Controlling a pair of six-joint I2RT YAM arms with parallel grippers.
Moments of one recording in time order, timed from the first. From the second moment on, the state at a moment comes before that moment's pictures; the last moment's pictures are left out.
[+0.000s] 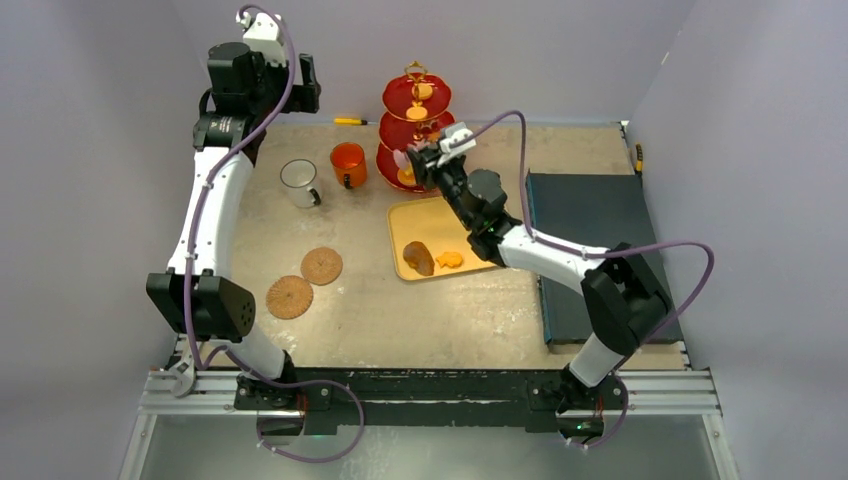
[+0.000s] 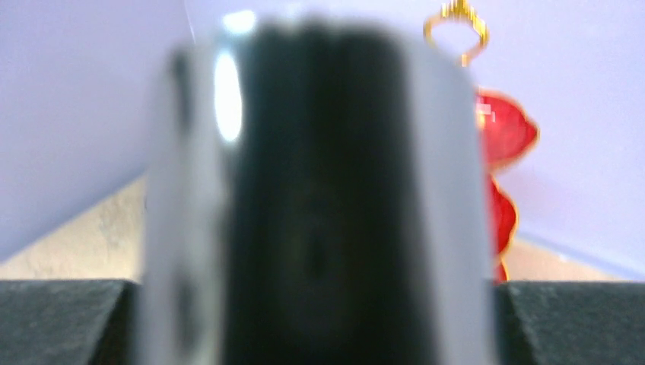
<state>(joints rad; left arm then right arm) -0.04 1.64 1.85 -0.45 0.13 0.00 0.72 1.63 1.01 0.81 0.15 0.01</state>
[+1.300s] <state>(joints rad) -0.02 1.62 1.83 -0.44 0.17 0.01 0.62 2.03 1.41 0.84 0.17 0.08</state>
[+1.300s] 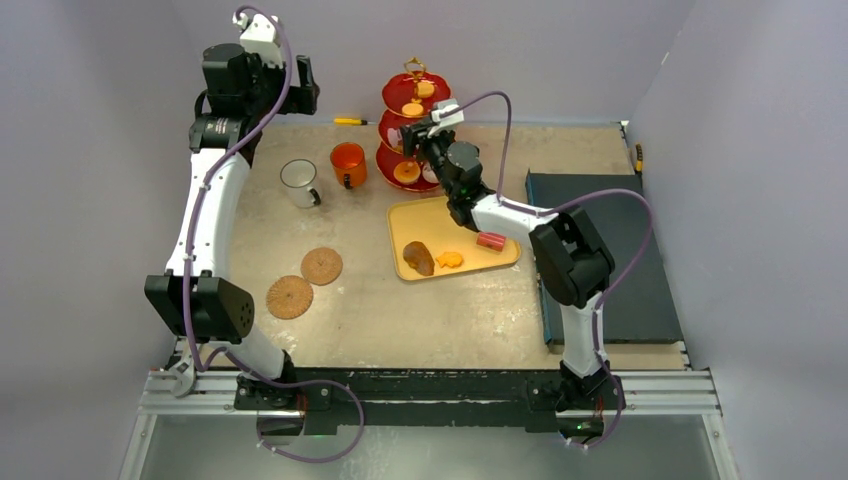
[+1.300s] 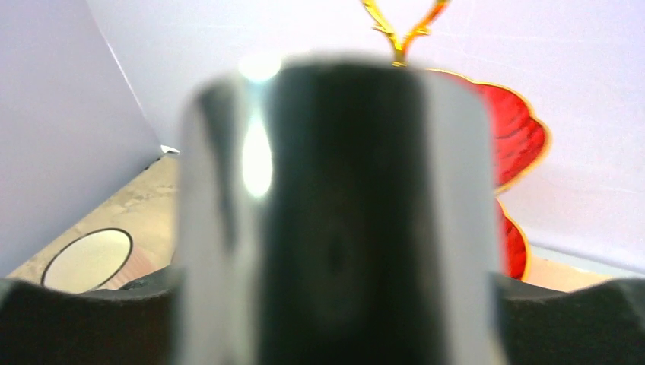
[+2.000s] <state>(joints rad) -0.02 1.71 1.75 -0.35 0.51 0.00 0.61 1.64 1.04 0.85 0.24 0.04</state>
